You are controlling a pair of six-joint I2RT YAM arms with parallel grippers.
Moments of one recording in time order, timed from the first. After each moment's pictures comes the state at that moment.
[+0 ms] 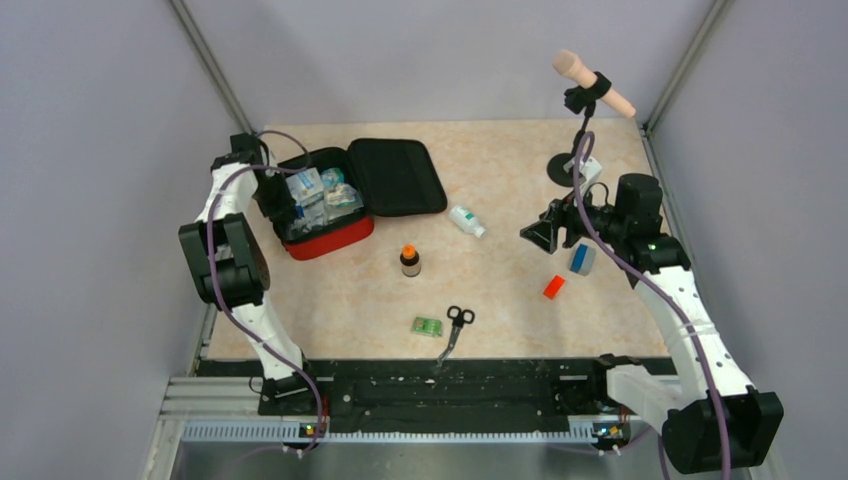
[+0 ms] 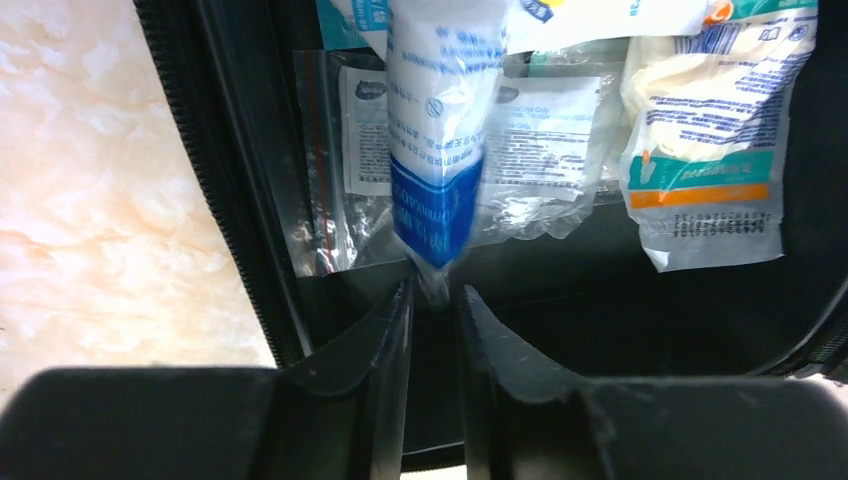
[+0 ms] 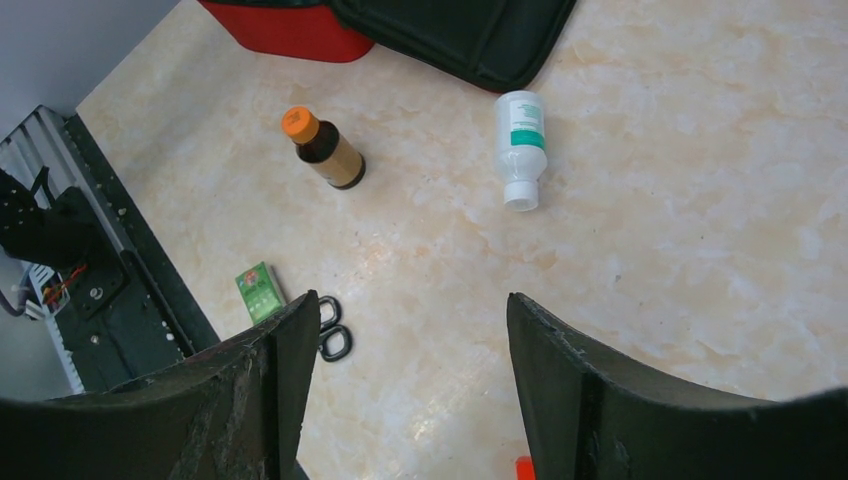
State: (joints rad) left arm 0.25 1.92 1.59 -0.86 0.17 -0.21; right arm 0.11 1.00 0.91 -0.39 -0.76 -0.06
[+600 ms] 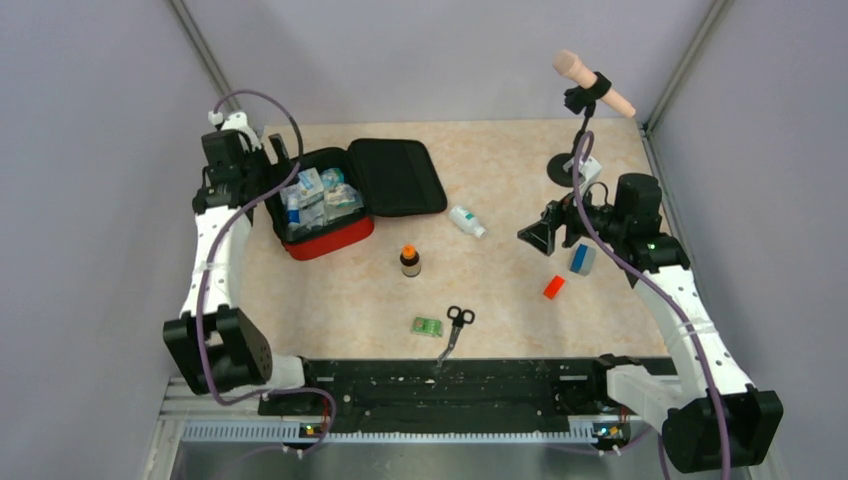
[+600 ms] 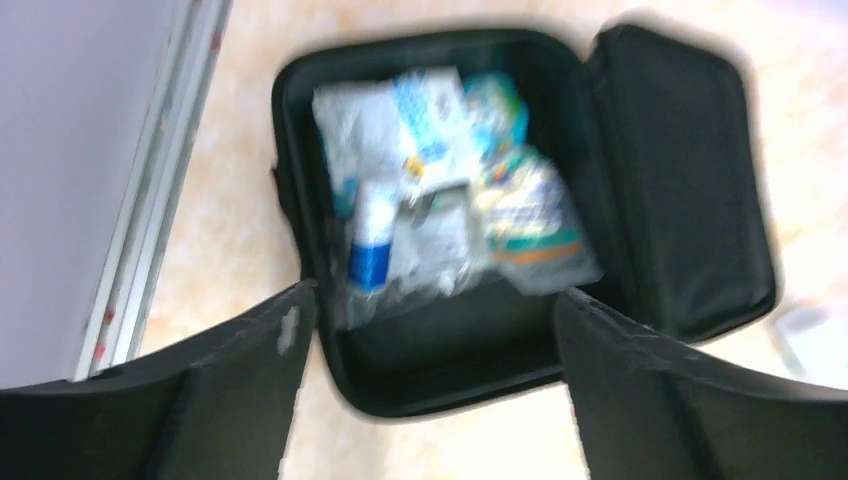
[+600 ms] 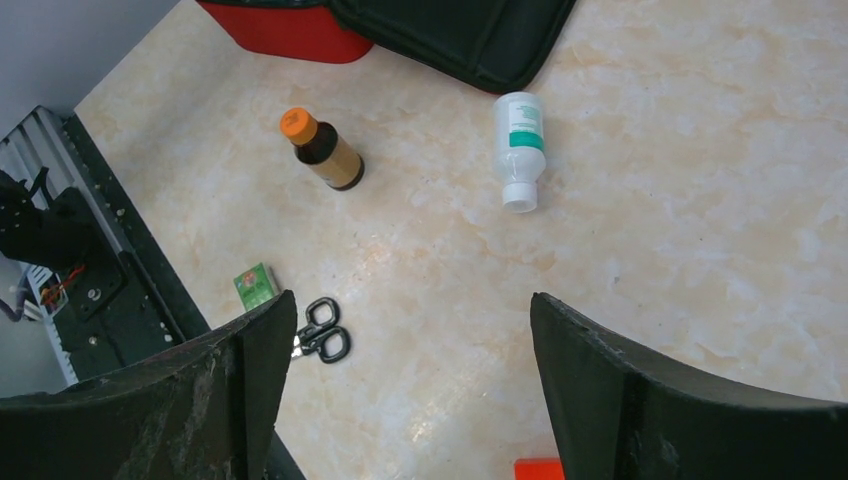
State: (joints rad) left arm 0.22 1.44 1.34 -0.53 0.12 -0.15; right arm 0.11 1.00 0.91 -0.39 -0.76 -0.06
